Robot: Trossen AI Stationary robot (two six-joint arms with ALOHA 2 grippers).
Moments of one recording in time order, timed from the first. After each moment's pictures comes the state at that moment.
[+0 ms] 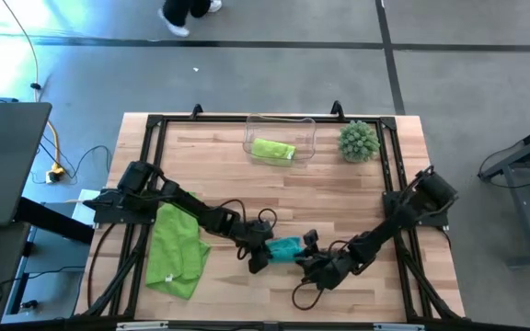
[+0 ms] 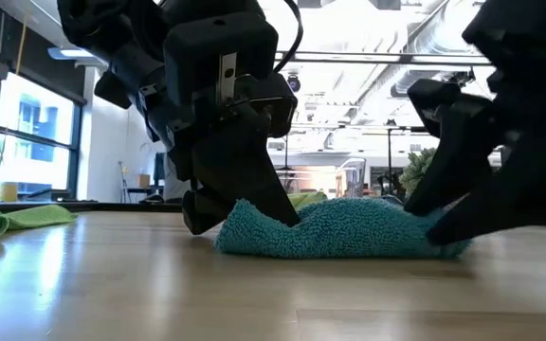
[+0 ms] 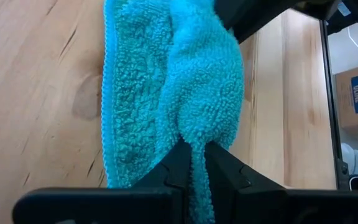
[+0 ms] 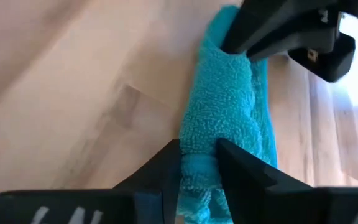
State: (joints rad) left arm -0.17 2.02 0.97 0.26 0.11 -0.71; right arm 0.67 1.85 0.80 0.19 0.59 -0.05
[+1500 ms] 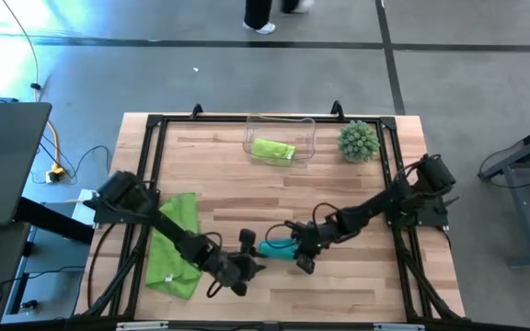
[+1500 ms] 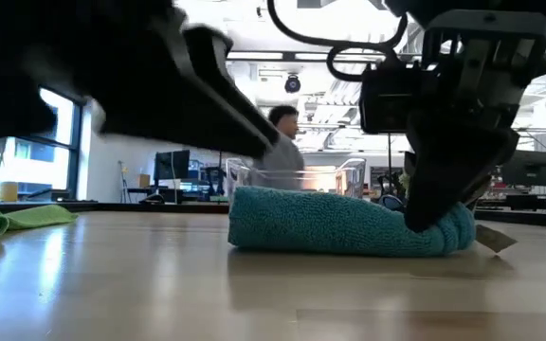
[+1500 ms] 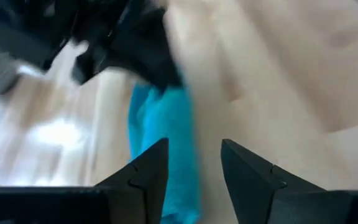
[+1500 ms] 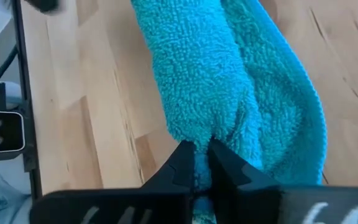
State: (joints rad) left arm -0.48 1.93 0.97 0.29 -0.59 0.07; right arm 0.37 1.77 0.80 0.08 -0.09 0.84
